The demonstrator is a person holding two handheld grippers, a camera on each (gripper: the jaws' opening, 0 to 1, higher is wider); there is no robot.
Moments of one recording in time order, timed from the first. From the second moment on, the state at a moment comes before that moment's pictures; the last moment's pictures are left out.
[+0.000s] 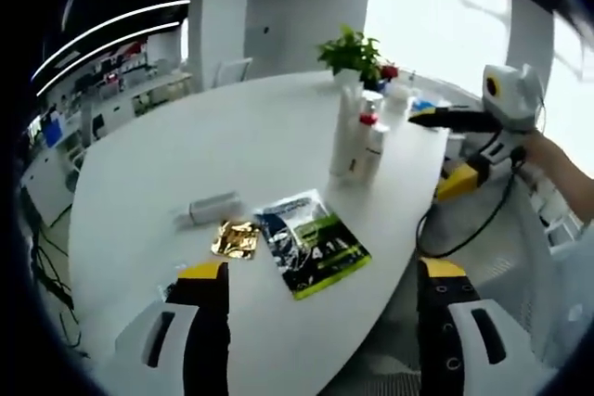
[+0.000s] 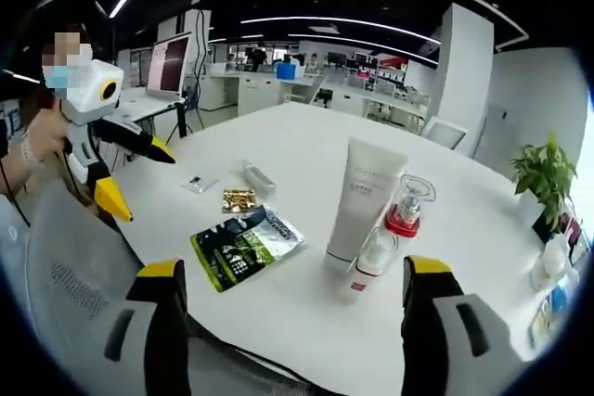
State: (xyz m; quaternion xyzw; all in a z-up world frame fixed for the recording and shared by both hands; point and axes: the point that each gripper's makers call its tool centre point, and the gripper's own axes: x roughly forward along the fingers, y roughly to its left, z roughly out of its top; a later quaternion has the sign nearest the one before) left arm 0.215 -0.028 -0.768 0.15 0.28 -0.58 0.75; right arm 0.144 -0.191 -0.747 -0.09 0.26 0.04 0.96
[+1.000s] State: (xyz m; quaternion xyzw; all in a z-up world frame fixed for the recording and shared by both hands) left arm 0.228 -0.013 -0.783 0.13 0.29 -0.59 0.74; right arm 0.162 -0.140 -0.760 -0.08 0.28 0.08 0.95
